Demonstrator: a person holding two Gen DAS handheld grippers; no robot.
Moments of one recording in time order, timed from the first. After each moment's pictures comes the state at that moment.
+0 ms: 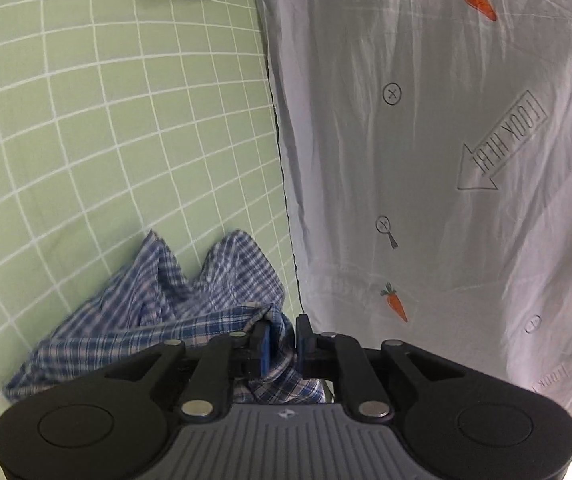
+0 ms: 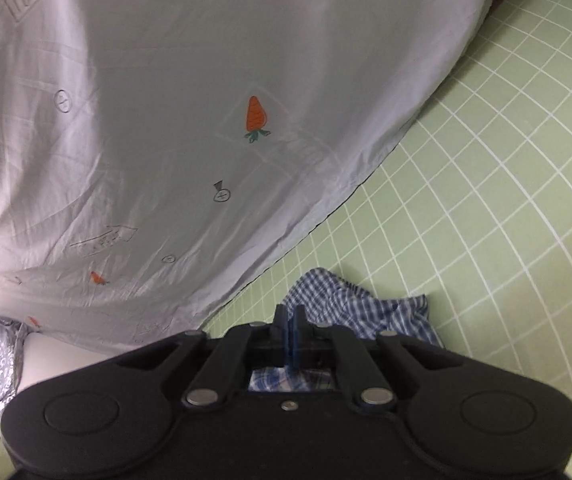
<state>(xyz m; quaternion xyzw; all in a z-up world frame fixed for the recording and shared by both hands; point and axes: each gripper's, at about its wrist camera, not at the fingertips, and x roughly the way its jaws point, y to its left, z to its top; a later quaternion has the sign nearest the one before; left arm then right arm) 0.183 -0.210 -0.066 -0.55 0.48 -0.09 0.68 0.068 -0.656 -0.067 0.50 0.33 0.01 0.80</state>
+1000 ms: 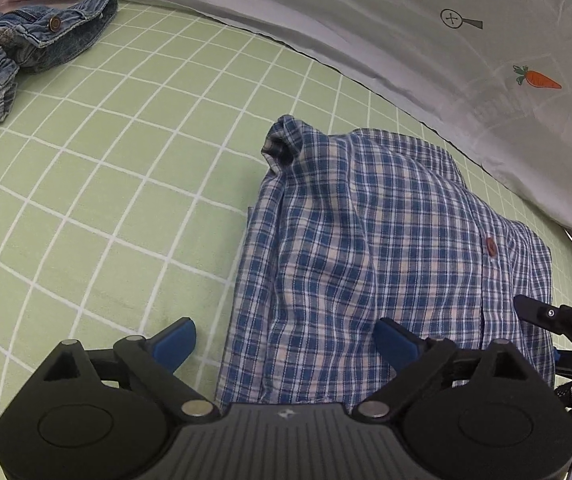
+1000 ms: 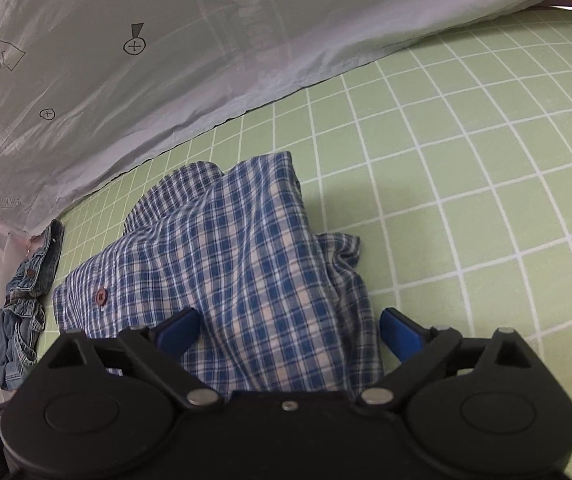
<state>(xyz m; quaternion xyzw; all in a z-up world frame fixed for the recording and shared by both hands) 0.161 -0.270 -0.120 -0.11 0.55 -0.12 0.82 0.098 -0.583 -0.145 0.29 0.47 -0.02 0.84</state>
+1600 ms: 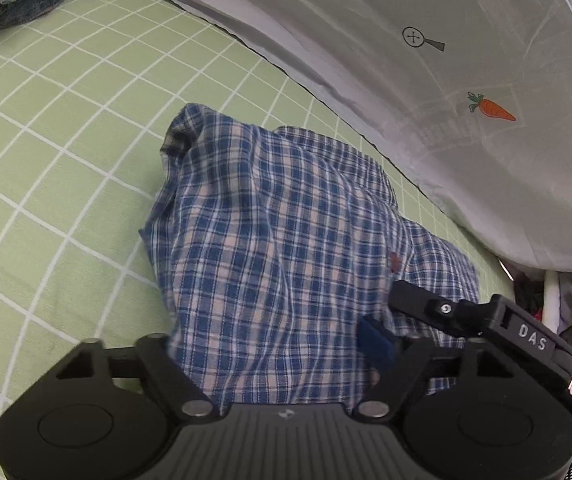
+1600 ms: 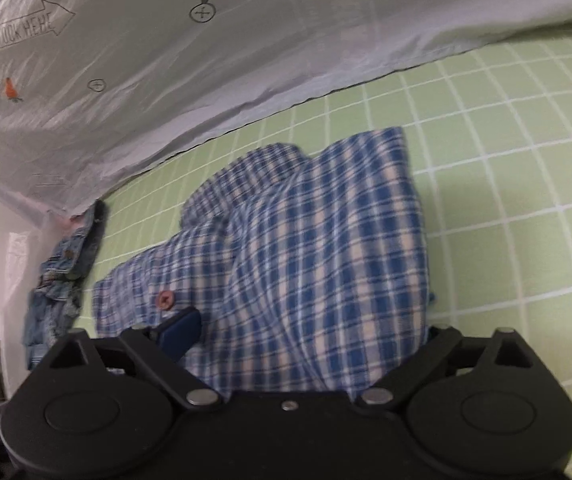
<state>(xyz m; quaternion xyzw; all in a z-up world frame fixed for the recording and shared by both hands) 0.162 -0.291 -0.131 -0.24 0.53 -0.18 0.79 0.124 -0.540 -0.151 0.31 0.46 0.07 0.83</state>
